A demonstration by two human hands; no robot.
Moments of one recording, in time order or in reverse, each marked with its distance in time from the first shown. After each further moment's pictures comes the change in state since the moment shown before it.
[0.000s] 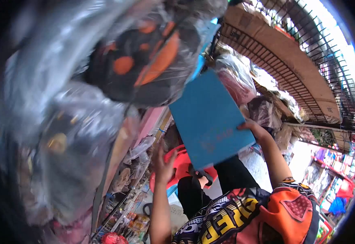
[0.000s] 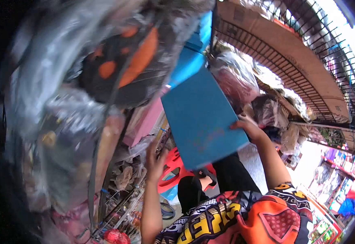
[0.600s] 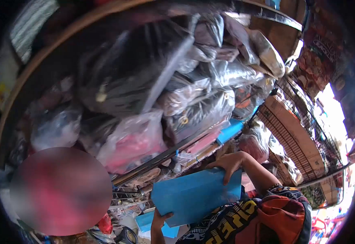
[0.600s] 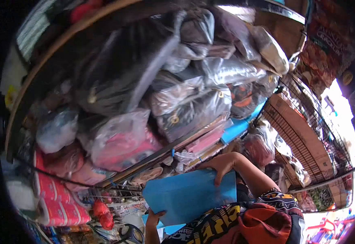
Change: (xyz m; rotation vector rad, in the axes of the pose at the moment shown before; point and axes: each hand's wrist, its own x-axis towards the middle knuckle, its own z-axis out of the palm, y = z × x) left_hand -0.328 -0.123 -0.112 -1.175 0.261 -0.225; right_hand -0.166 -0.075 0.319 -1.618 -1.113 -0.412
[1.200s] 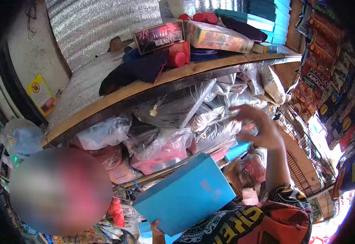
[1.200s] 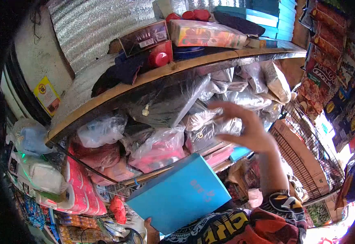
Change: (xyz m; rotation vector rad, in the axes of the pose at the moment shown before) left_hand -0.076 0.009 -0.035 -0.640 0.154 0.504; right_hand -0.117 -0.230 -0.066 -0.185 1.176 -0.445
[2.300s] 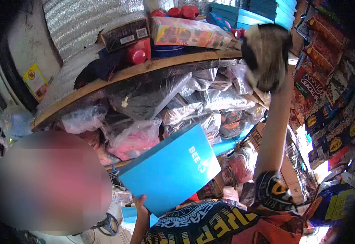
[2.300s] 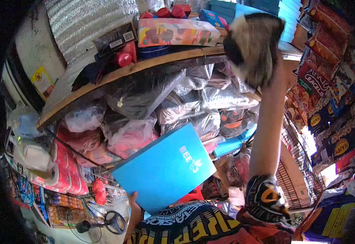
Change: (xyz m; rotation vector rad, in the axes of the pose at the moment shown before) left_hand -0.015 -0.016 0.163 0.204 0.138 0.099; right_hand 0.035 0.053 -0.146 1.052 0.875 0.048
